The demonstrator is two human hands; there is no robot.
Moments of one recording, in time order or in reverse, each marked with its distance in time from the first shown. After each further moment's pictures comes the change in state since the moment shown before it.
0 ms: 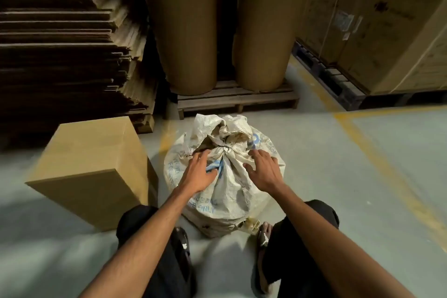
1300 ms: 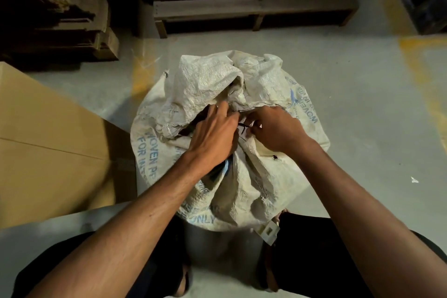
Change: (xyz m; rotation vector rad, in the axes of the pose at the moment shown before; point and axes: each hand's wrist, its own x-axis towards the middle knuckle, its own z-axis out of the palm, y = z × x) left_hand 0.216 -0.045 0.078 0.325 -0.084 0.187; right_hand 0.230 0.028 0.101 -0.020 -0.420 0.025
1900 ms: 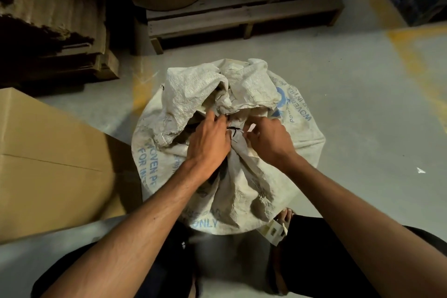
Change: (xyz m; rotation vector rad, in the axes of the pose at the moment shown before) left_hand -0.007 0.012 0.009 -0.055 0.060 -0.132; right_hand -0.020 0.014 0.031 0.246 0.203 0.086
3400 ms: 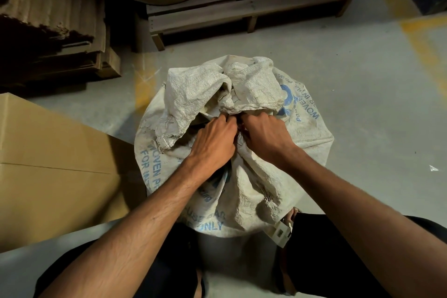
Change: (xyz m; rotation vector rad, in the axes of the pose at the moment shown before) left_hand 0.012 -0.001 -0.009 0.141 -0.132 0.149; right_hand 0.021 -0.011 0.008 -0.353 0.058 -0.315
